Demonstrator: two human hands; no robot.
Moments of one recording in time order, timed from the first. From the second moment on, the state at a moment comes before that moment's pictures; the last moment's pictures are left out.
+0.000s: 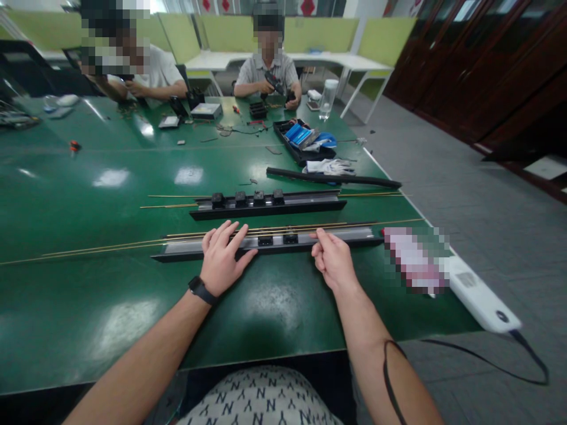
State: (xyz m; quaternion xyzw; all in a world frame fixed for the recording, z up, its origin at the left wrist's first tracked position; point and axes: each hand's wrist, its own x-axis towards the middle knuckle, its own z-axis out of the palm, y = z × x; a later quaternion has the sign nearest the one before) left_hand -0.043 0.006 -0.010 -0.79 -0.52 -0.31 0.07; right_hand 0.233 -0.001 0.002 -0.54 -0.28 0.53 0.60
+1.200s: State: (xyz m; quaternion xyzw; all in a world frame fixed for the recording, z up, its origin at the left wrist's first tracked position) left_hand -0.043 0.005 -0.009 -0.79 -0.52 -0.30 0.07; right_hand 0.231 0.000 0.002 -0.53 -0.28 0.54 0.59
